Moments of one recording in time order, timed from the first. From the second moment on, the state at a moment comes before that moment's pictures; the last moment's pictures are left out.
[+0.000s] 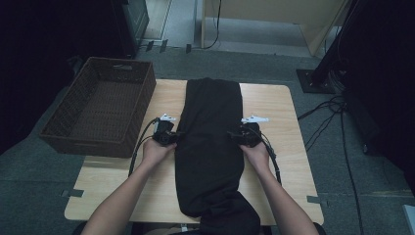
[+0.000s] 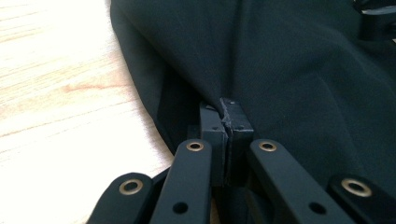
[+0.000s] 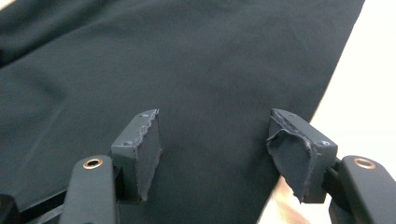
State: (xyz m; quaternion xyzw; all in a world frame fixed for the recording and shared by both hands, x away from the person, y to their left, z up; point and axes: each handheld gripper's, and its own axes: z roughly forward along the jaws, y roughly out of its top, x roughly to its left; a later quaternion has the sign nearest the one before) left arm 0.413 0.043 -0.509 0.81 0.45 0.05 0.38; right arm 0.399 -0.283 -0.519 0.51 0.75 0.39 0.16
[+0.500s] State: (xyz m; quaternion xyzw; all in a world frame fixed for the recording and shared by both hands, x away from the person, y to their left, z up) left arm 0.387 0.049 -0.506 0.83 0.43 0.04 0.37; right arm 0.377 -0.281 -0.512 0.49 0.78 0.34 0.18
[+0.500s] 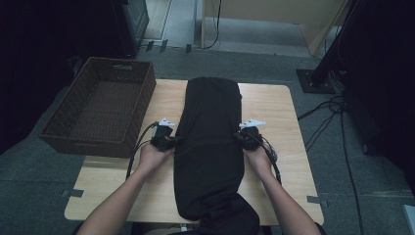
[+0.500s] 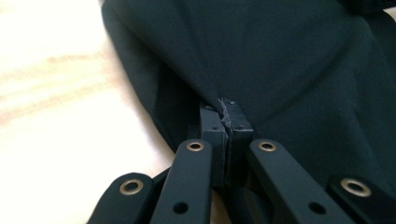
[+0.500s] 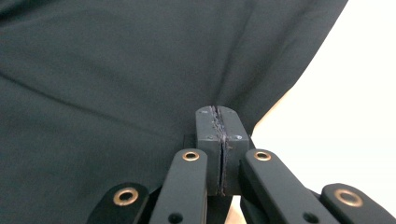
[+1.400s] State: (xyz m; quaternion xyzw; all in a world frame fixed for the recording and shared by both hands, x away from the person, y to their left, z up) left arm 0.406 0.053 -0.489 0.82 0.44 0.02 0.38; right arm 0.375 -0.303 -0.506 0.50 0.75 0.40 0.14
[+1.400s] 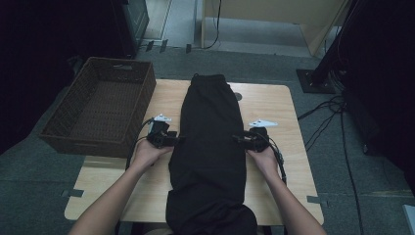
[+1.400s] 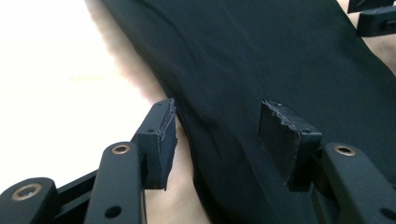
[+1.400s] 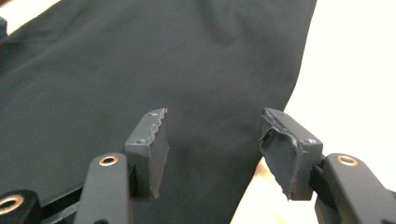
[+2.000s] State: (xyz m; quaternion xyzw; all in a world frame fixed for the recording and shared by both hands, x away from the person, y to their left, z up) left arm 0.411 0.050 -0.506 0.82 0.43 0.01 0.37; right arm 0.380 -0.302 -0.514 0.51 0.76 0.37 0.15
